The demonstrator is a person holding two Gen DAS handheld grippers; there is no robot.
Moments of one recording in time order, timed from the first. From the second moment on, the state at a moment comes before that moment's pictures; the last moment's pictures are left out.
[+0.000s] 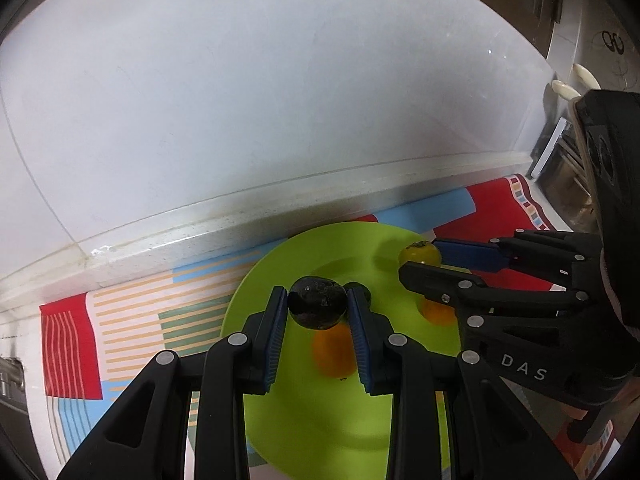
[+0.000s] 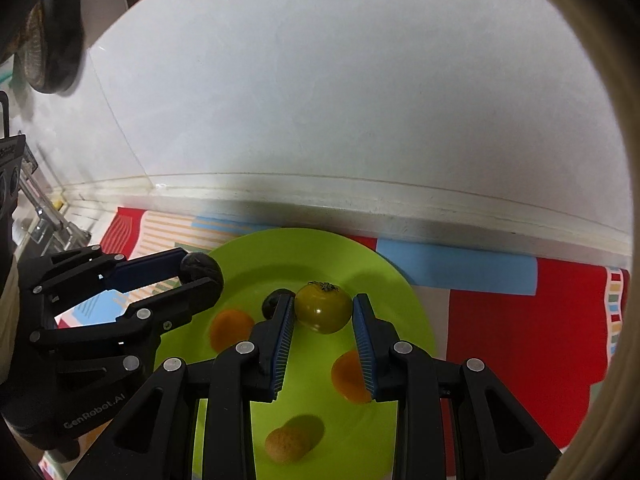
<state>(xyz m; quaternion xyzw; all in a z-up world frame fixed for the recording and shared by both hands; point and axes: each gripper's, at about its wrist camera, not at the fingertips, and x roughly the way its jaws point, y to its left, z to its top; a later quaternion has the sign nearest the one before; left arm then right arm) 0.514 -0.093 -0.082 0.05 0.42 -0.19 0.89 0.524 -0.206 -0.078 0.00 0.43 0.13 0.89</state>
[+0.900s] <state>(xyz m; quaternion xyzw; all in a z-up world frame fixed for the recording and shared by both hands) 0.407 -0.075 -0.002 0.07 0.34 -0.17 0.92 0.432 -0.206 -0.011 -0.02 0.37 0.13 0.92</state>
